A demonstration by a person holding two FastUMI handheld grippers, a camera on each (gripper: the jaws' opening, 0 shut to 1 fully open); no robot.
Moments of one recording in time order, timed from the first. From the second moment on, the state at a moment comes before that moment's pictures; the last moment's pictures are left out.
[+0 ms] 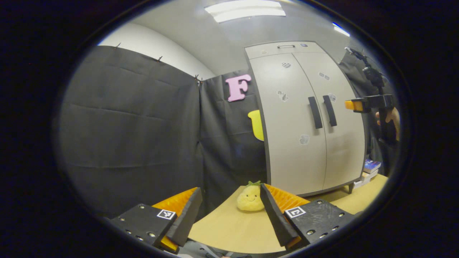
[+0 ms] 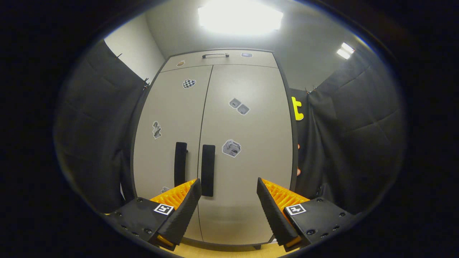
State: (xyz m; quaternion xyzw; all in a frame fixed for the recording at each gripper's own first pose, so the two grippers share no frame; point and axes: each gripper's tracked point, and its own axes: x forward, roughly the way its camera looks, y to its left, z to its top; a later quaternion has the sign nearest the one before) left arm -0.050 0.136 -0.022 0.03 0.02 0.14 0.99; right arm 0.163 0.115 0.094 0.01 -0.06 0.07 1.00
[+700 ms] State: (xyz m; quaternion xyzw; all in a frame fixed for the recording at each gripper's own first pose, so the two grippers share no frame) left arm -0.088 0.180 -0.039 0.03 0.05 0.21 0.98; right arm 0.243 0.173 0.093 0.00 -0.01 0.08 1.00
